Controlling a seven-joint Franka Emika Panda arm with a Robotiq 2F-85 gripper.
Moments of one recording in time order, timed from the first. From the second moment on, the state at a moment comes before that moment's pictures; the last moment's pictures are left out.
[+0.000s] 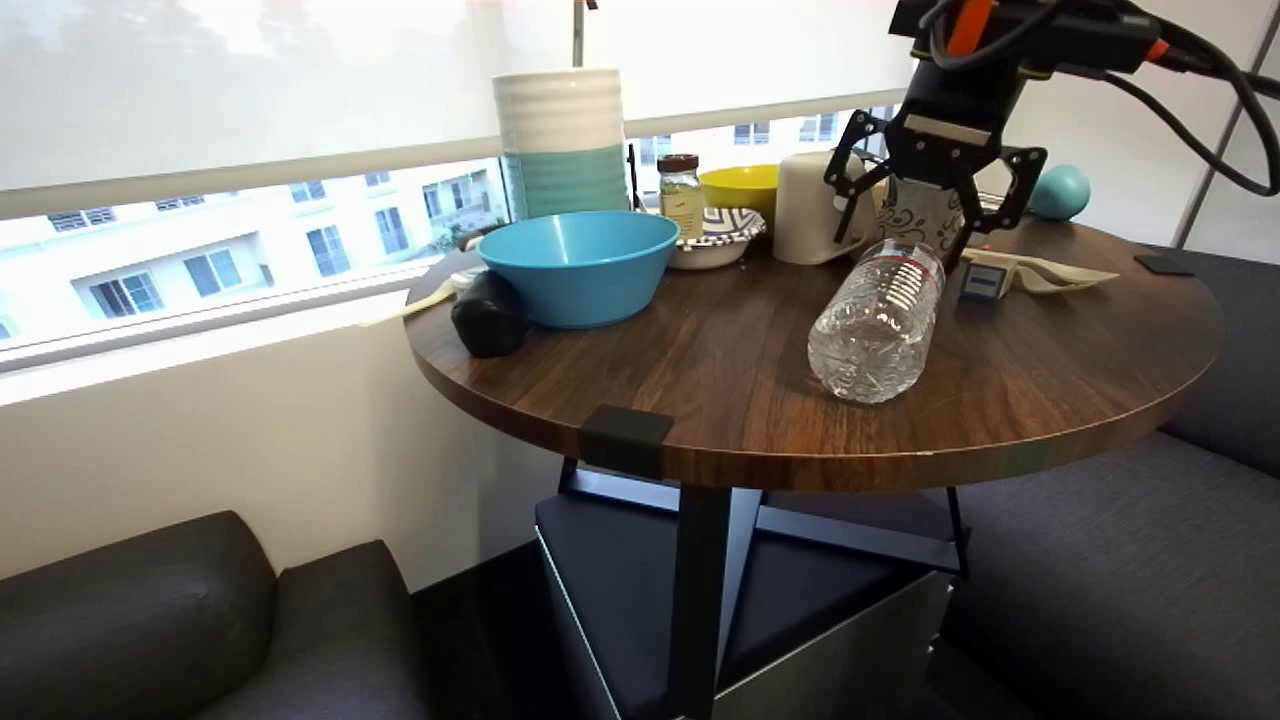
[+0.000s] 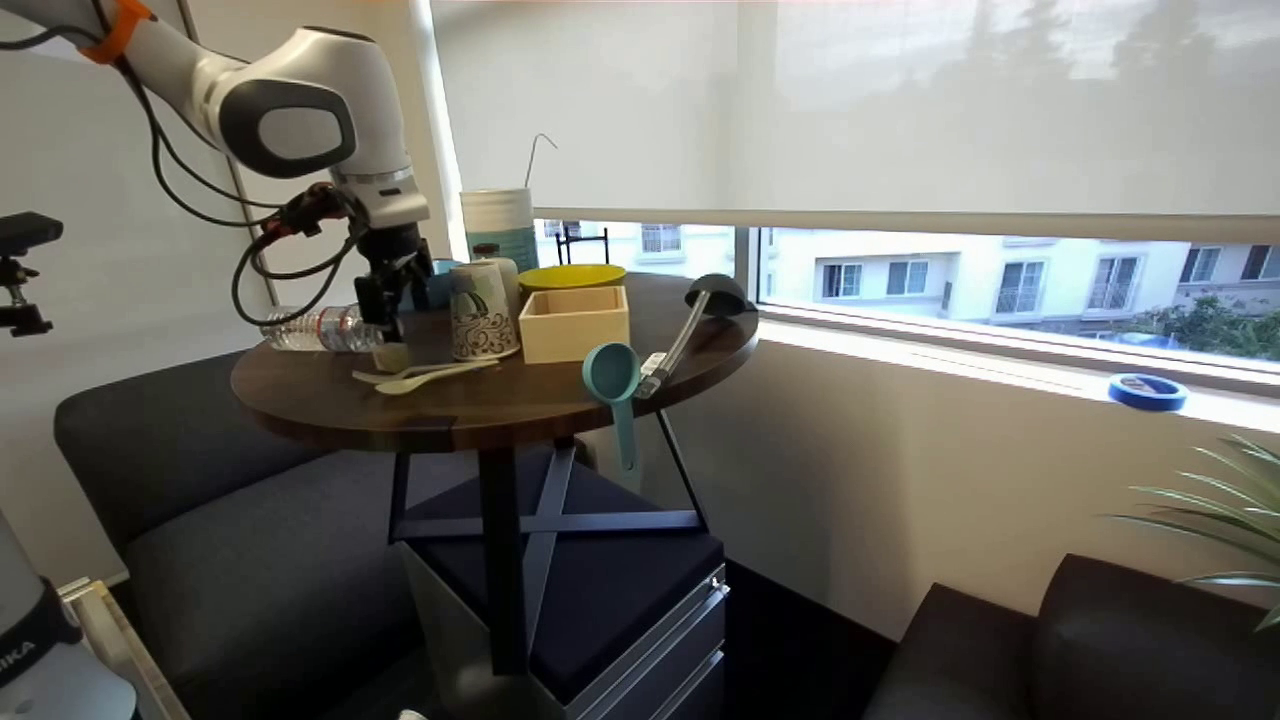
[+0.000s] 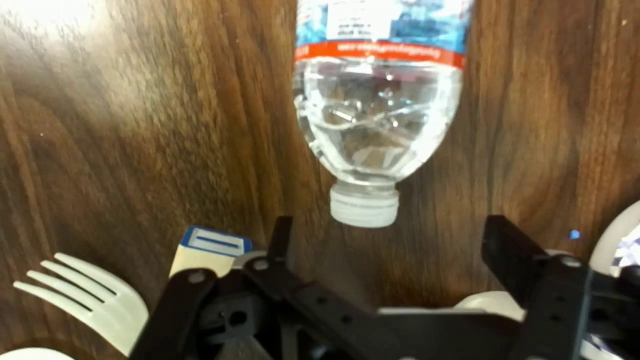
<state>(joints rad) 0.01 -0.35 0.05 -2.56 0.28 2.35 0.93</state>
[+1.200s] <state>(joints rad) 0.00 -0.33 0.03 -2.51 0.35 2.21 0.91</state>
